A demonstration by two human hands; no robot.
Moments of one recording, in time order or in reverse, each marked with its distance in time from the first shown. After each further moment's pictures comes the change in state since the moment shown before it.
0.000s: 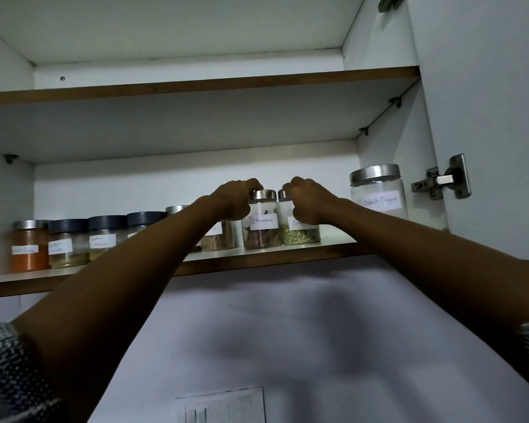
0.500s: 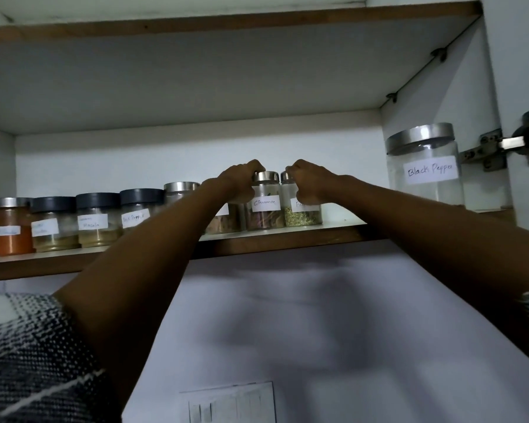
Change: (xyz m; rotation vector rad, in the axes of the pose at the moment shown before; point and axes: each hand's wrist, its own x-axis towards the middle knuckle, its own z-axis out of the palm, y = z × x) left_hand 0.041 -0.048 0.041 -0.092 -0.019 -0.049; right_hand 0.053 -0.001 0.050 0.048 -0.101 0.034
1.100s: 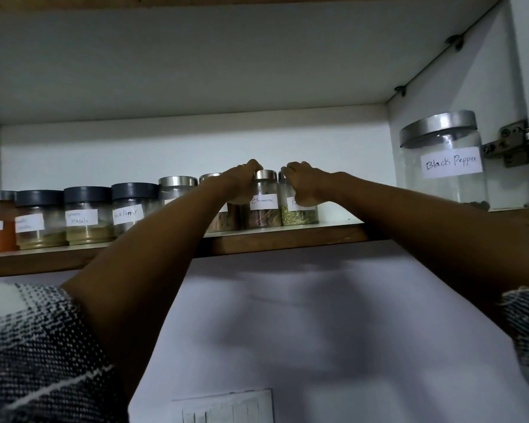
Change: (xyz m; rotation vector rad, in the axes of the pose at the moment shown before) left_hand 0.028 -0.022 0.023 0.067 -0.029 -0.012; right_hand 0.032 0.007 0.029 -0.113 -0.086 -0.013
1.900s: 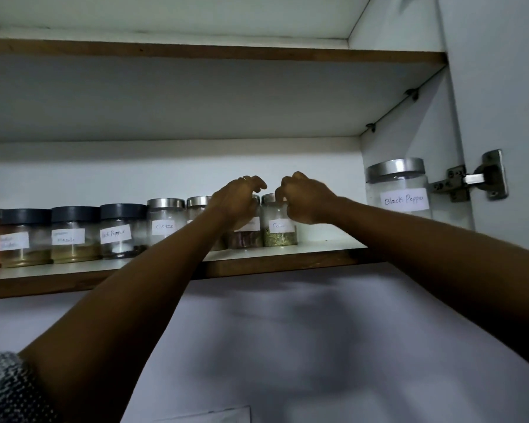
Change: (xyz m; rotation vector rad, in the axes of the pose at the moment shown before) left_hand -0.031 0.035 -0.008 -0.079 0.326 0.141; right_hand -0.047 0.005 -0.036 -0.067 0.241 -0.102
